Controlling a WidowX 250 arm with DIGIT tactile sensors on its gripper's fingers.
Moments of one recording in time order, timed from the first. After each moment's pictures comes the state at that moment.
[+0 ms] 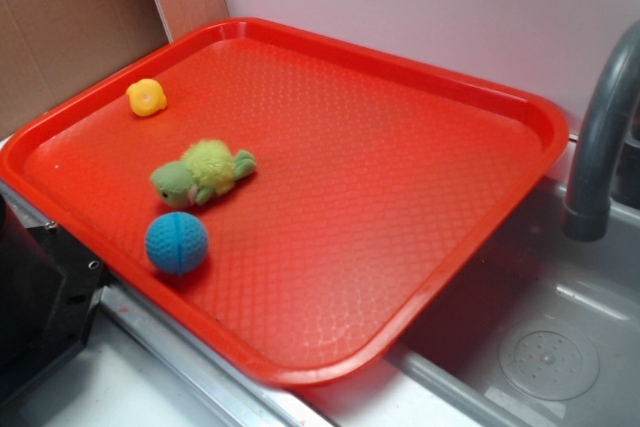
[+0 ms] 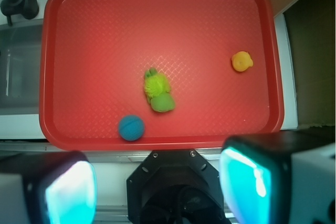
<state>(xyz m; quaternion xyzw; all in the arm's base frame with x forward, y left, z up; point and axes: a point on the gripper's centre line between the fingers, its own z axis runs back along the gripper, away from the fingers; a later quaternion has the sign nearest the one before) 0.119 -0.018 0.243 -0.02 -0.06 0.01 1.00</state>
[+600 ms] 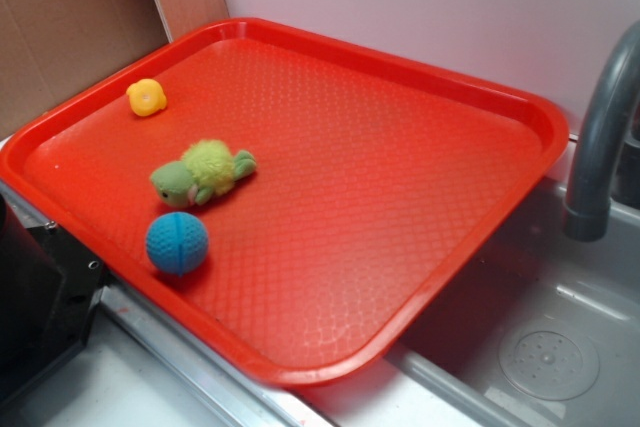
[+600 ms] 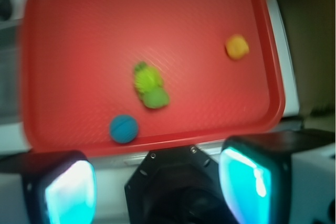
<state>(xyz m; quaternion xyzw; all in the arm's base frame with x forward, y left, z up) 0.115 -0.033 0.187 0.01 -0.04 0.08 1.00</state>
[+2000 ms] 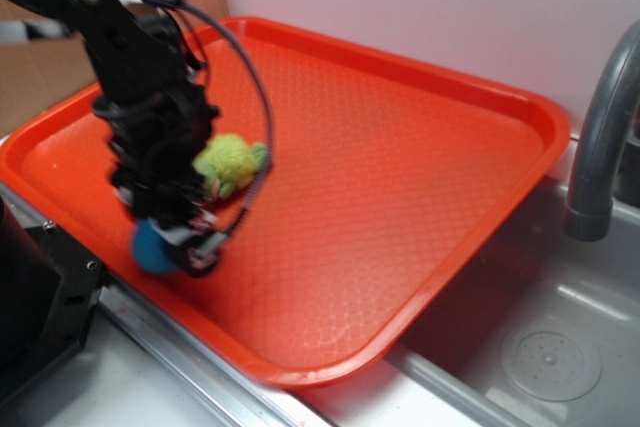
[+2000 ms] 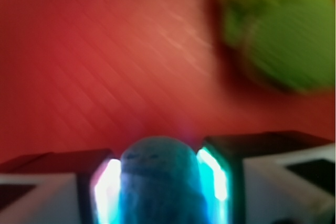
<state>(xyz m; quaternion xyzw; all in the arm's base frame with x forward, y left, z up) 0.128 -0.061 0.045 -0.04 0.01 -0.01 1.00</state>
